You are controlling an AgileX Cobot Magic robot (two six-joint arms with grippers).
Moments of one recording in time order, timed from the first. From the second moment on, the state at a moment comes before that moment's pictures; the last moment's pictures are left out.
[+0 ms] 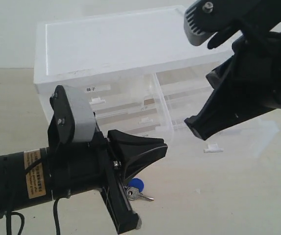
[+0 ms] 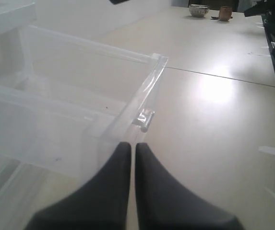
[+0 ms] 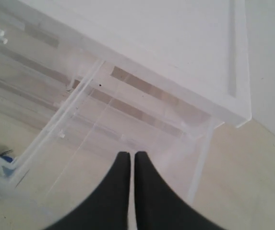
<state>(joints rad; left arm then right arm) -0.78 1.53 -0.45 0.46 -0.87 -0.25 1.07 1.07 -0.86 -0.92 0.81 0.72</state>
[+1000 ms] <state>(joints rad) -0.46 0.97 -0.41 -0.76 -0.62 0.44 0.43 1.06 -0.90 -1.09 0.52 0.91</state>
